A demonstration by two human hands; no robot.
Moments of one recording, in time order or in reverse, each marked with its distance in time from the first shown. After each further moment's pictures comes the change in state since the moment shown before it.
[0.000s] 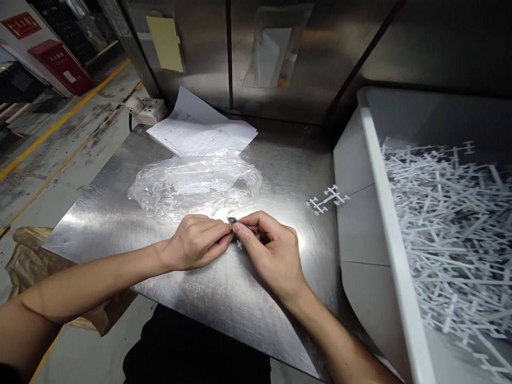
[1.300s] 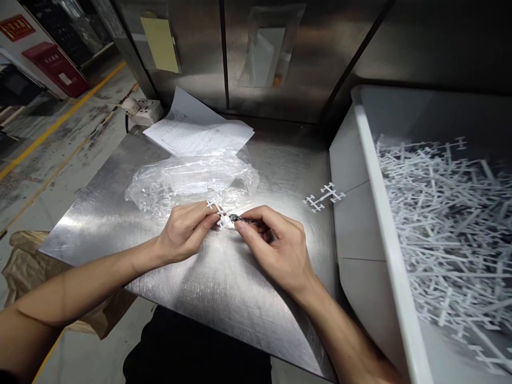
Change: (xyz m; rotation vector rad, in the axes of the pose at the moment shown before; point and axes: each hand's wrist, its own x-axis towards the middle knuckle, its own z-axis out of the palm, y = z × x) left_hand 0.007 -0.010 -0.015 -0.237 0.107 -0.159; right_hand 0.007 -0.002 -0.016 -0.215 0.004 -0.219
